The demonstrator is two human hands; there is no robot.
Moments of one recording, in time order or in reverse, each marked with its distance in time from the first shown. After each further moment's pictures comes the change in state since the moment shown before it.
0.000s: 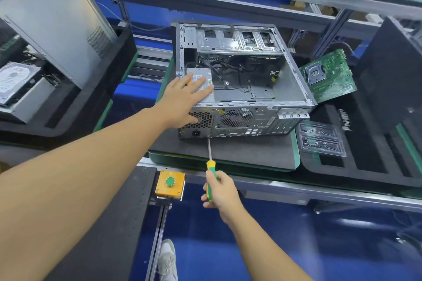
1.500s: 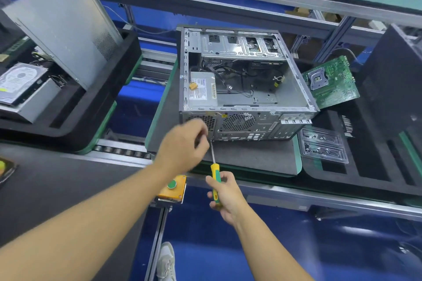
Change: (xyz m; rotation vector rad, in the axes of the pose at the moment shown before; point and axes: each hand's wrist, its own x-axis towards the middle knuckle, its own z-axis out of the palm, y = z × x) left_hand -0.073 0.071 0.025 -0.625 0.494 -0.188; right_hand -0.002 -0.012 -0.009 0.168 -0.043 0.151
